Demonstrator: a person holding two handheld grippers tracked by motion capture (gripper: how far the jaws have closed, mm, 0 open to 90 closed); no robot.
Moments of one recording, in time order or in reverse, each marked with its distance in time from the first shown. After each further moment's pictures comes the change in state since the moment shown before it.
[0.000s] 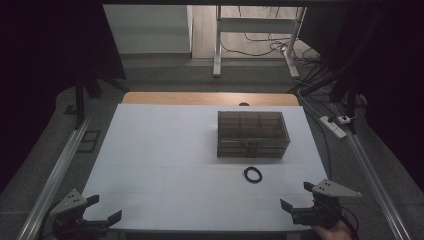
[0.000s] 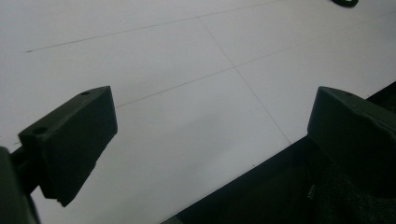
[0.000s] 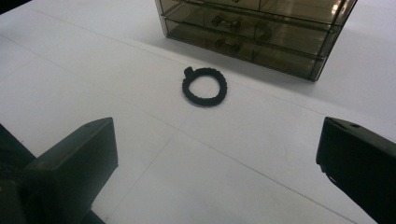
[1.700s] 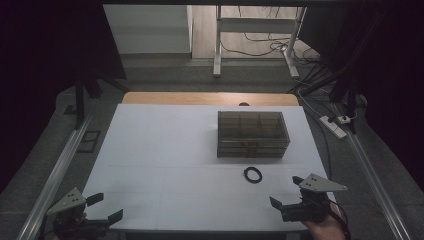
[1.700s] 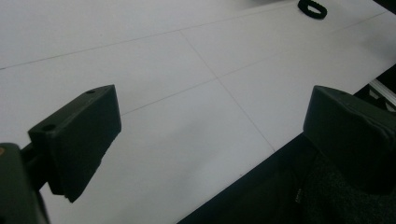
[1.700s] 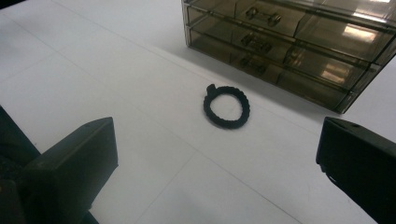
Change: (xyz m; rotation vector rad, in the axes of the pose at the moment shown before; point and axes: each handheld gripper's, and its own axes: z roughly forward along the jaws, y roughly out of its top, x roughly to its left) left arm 0.003 0.001 0.002 -0.042 -0.079 0.024; right arm 0.019 0.020 0.014 0.007 0.035 -0.091
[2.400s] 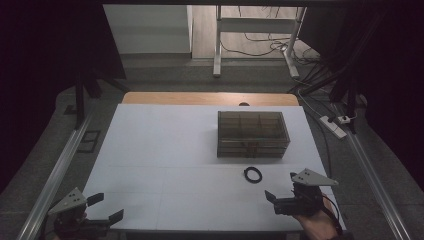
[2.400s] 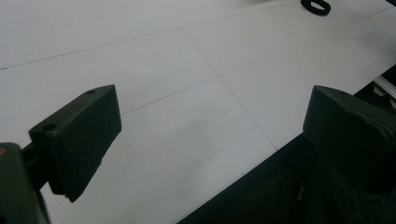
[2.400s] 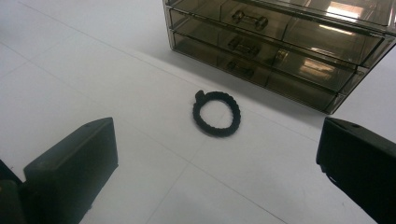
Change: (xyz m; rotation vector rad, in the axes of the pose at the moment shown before) left arm -0.001 0.000 0.001 0.007 0.011 0.003; right arm 0.008 0.013 0.012 0.025 -0.082 0.033
